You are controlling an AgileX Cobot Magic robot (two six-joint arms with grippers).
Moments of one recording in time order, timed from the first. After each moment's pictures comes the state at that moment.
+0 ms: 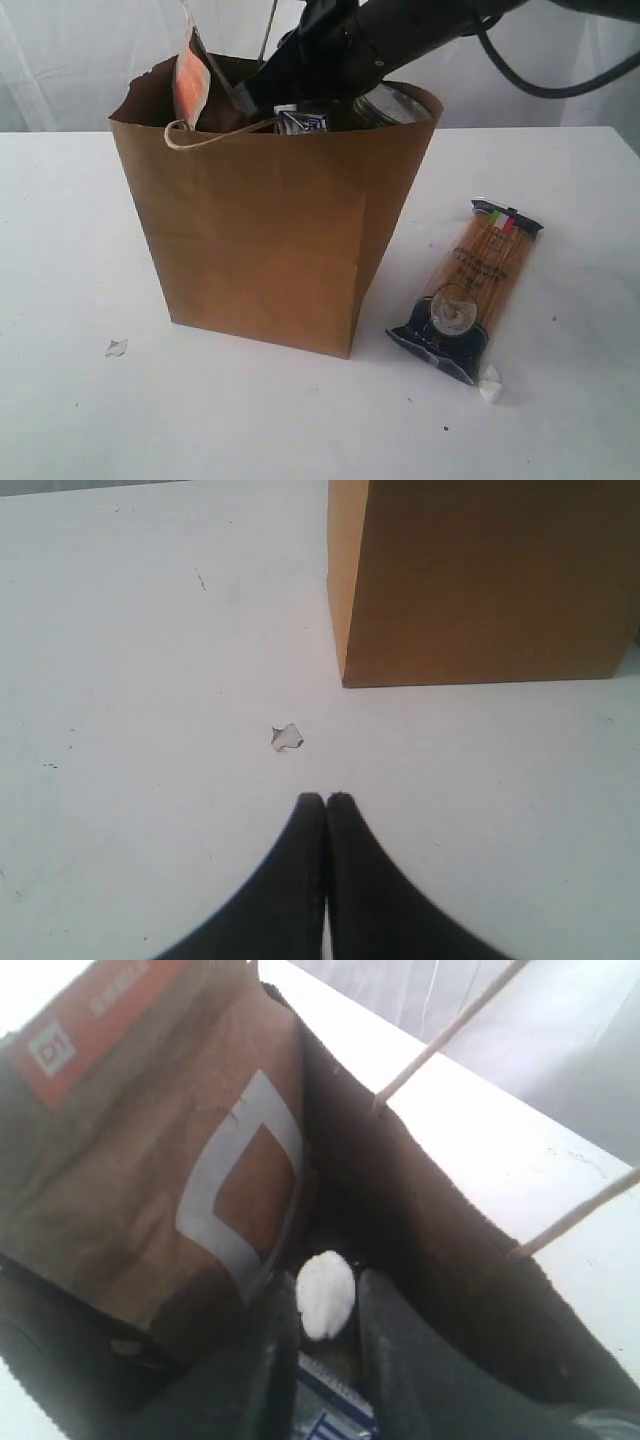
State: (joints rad) left arm -0.51 0.00 0.02 0.20 0.40 -0.29; right arm 0.66 1.60 -1.47 0.00 0.58 -0.13
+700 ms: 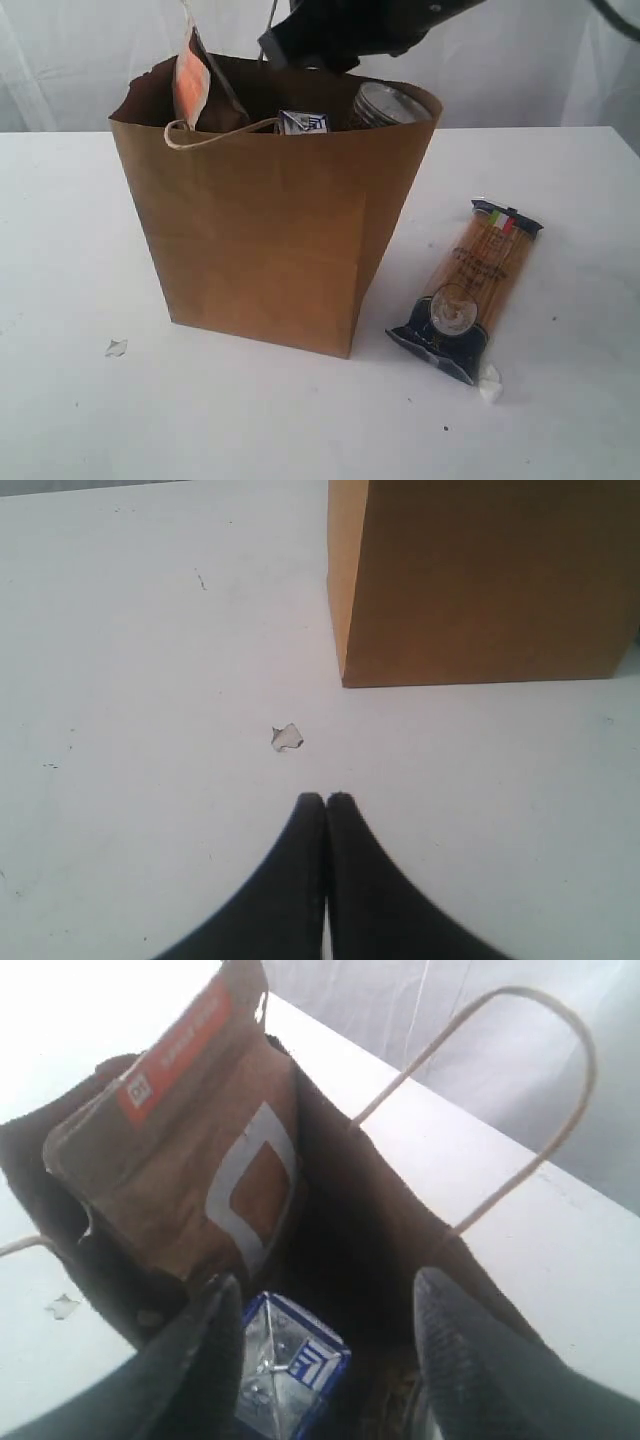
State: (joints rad) left arm -0.51 0.00 0.02 0.20 0.40 -0.29; right arm 0.66 1.47 -1.47 -0.03 0.66 -0.12
